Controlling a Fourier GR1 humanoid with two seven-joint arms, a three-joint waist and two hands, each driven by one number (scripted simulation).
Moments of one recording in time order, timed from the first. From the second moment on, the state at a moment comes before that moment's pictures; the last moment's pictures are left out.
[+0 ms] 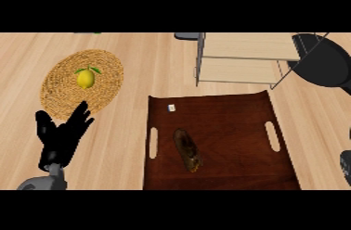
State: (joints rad) left arm -0.05 0.16 0.09 -1.38 0.10 -0.03 0.28; right arm -1.25 -0.33 -0.20 -1.28 0.68 0.40 0.71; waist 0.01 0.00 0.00
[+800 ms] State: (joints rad) left arm -0.05 0.15 0.09 -1.39 0.09 -0.03 0.29; right arm -1.29 -0.36 -0.18 -0.90 0.77 0.16 0.42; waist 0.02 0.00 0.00
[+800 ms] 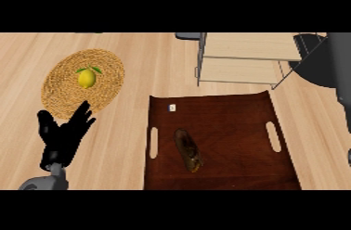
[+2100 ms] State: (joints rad) left arm -0.06 0.16 0.11 -1.37 0.09 -0.04 0.28; right arm -1.39 -0.36 -0.42 -0.69 0.58 -0.08 0.34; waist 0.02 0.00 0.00
